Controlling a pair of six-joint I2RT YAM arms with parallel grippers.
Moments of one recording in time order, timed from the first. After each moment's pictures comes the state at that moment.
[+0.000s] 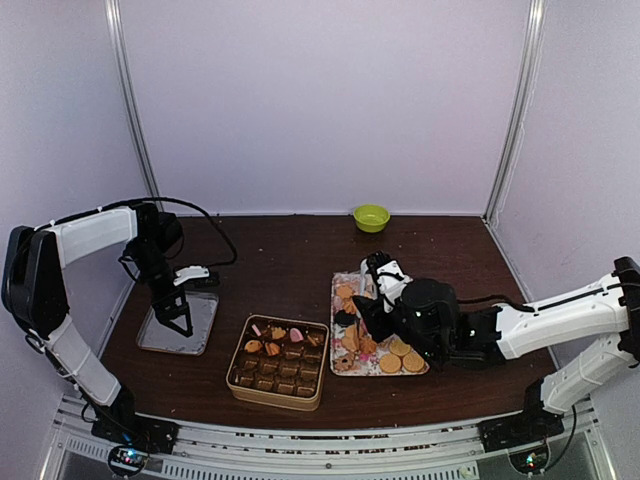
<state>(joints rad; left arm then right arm) -0.21 1.62 1.22 -1.31 0.32 0.86 1.14 1.38 0.68 0.35 0.57 0.20</state>
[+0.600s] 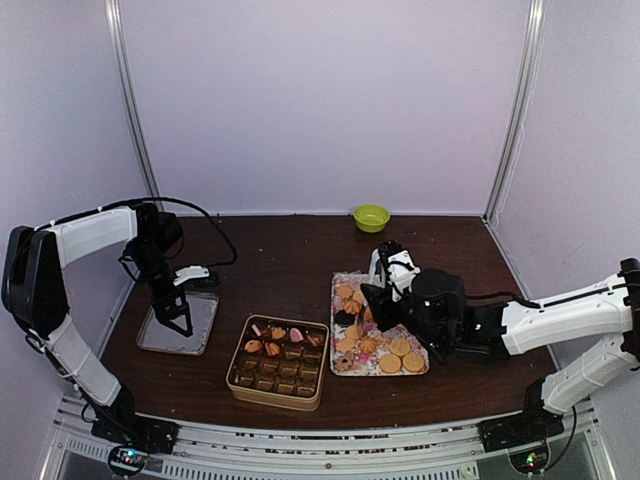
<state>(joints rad) -0.21 1.62 1.22 -1.31 0.32 0.86 1.10 1.36 0.67 0.37 0.57 0.21</state>
